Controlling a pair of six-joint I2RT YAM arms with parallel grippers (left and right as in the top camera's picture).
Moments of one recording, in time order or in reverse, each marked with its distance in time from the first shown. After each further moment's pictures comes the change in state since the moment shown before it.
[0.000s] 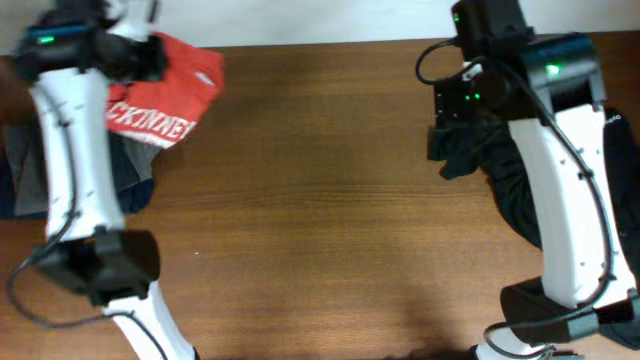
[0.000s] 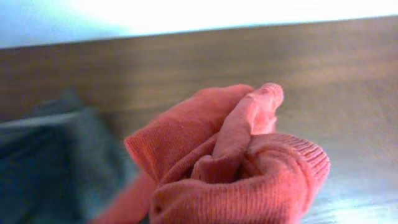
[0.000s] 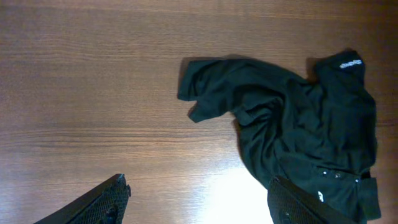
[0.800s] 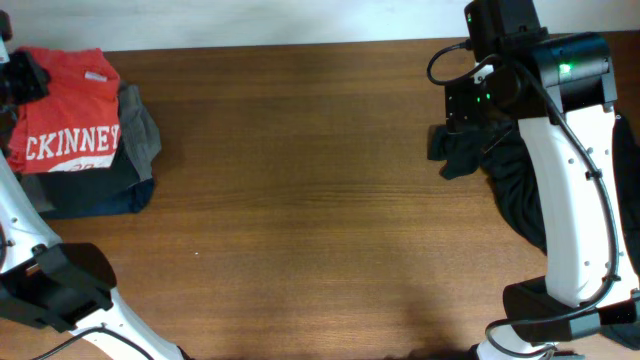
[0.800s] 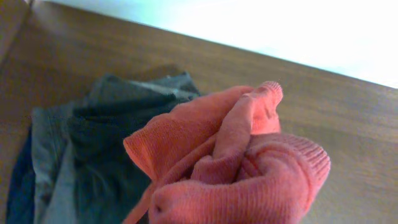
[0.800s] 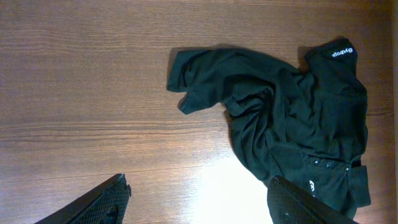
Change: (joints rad) left arm 0.351 -0.011 0.002 0.015 0.093 -0.030; right arm -0.028 0.000 0.000 -0.031 0.002 -0.010
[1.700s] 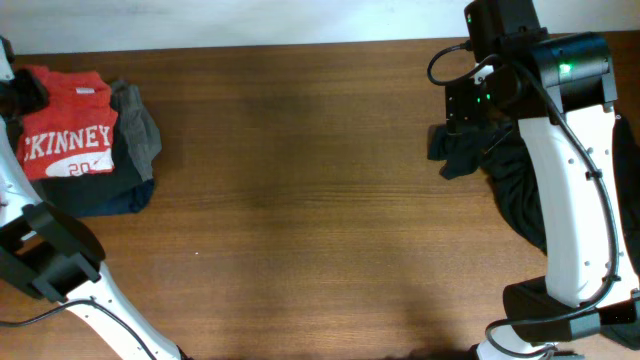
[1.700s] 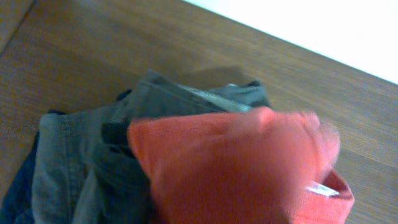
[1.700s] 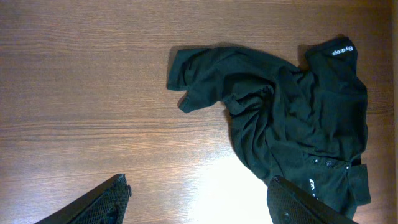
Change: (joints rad) left arm 0.061 0.267 0.000 0.243 -0.071 -0.042; right arm 0.000 0.000 0.000 -0.005 0.000 0.003
